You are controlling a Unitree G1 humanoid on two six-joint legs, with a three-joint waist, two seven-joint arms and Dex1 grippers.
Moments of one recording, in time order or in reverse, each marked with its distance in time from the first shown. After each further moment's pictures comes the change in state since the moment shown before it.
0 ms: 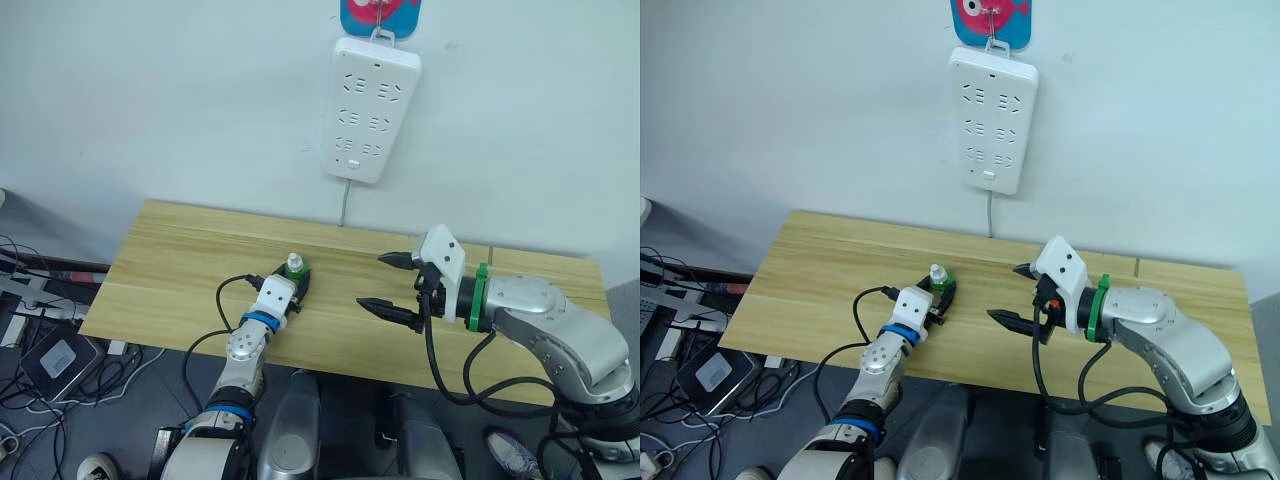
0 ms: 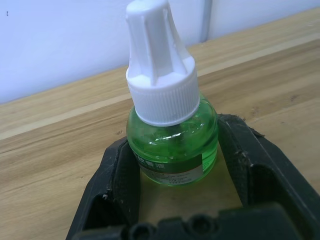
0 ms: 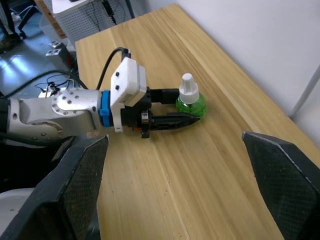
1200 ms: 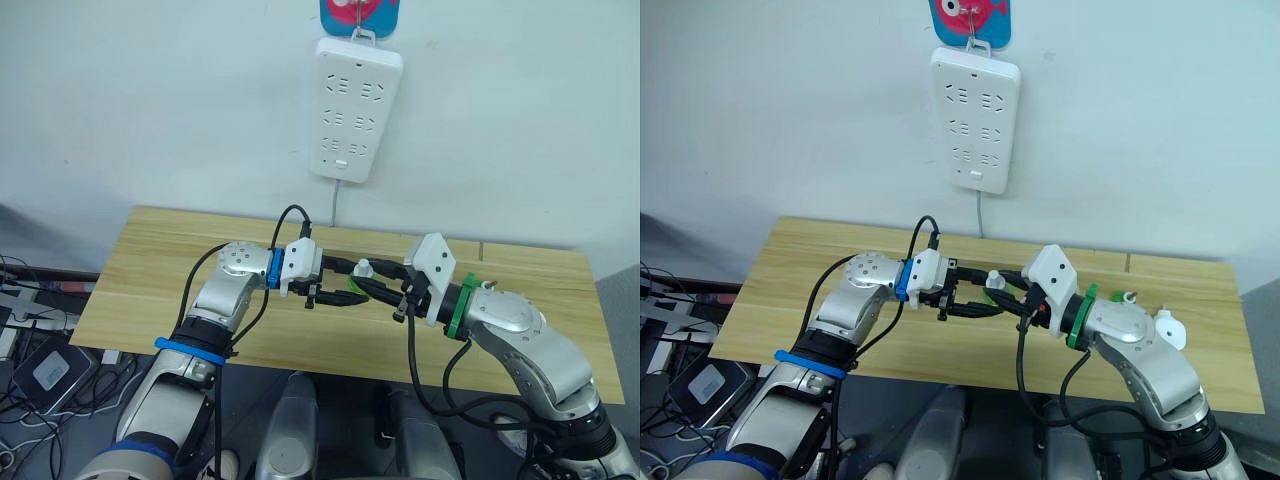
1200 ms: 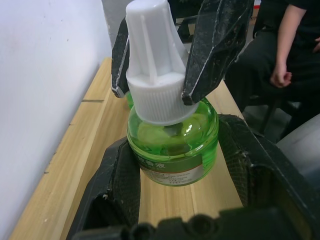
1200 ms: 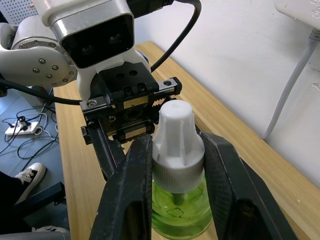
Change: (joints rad) left arm -0.282 0.241 -0.243 -0.423 -0.244 0.555 -0.944; right arm 0.047 0.136 0.057 0.039 -0.119 -0.219 -0.052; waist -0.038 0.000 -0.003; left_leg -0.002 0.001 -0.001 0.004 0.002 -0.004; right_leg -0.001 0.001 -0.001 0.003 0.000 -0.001
